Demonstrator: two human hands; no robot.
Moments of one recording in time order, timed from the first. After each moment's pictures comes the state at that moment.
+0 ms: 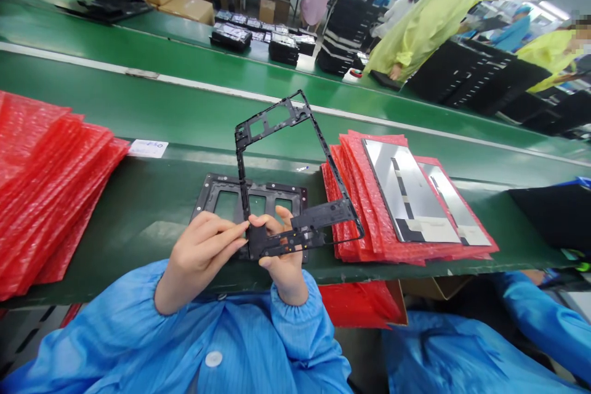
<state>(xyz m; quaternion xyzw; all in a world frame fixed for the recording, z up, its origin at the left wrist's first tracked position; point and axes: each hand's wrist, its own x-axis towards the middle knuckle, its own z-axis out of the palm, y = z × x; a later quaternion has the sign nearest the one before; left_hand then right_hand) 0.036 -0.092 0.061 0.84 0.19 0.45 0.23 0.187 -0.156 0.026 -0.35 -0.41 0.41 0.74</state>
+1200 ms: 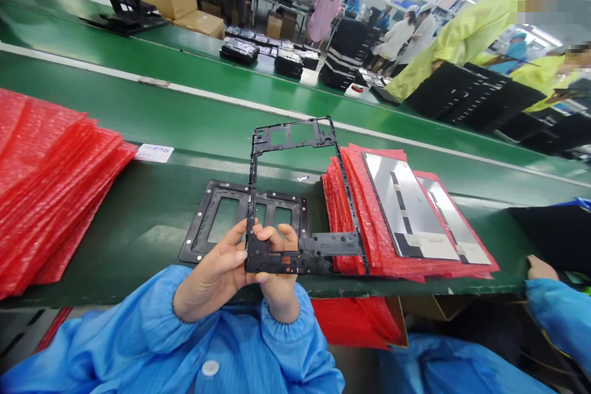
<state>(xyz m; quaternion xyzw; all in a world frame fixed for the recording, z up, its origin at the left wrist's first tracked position) 0.065 -0.118 0.054 0.21 0.11 0.30 0.92 0.175 -0.161 0.022 -0.36 -0.36 0.37 0.78</state>
